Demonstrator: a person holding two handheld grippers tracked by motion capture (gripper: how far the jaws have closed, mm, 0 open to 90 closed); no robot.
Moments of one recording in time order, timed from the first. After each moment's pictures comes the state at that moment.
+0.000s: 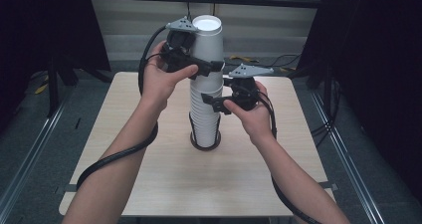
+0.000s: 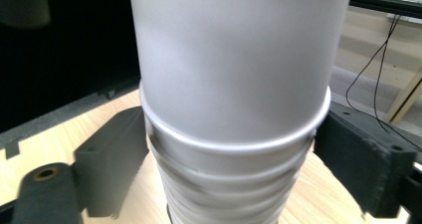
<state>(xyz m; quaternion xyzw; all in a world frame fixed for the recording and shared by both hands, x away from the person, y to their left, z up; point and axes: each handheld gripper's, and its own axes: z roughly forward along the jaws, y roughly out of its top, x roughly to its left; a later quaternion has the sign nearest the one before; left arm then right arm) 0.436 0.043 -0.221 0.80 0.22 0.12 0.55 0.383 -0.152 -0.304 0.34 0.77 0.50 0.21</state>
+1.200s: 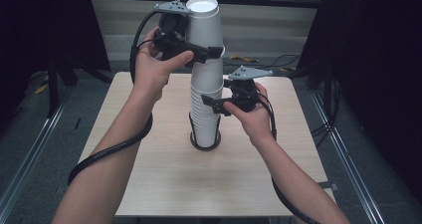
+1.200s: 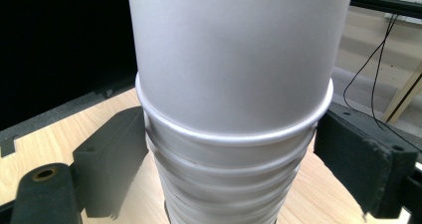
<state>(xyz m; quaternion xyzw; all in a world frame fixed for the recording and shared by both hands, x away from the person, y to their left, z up) 0.430 0.053 -0.187 0.78 0.21 0.12 0.57 0.382 -0.152 -0.308 0.34 0.77 0.50 0.21</state>
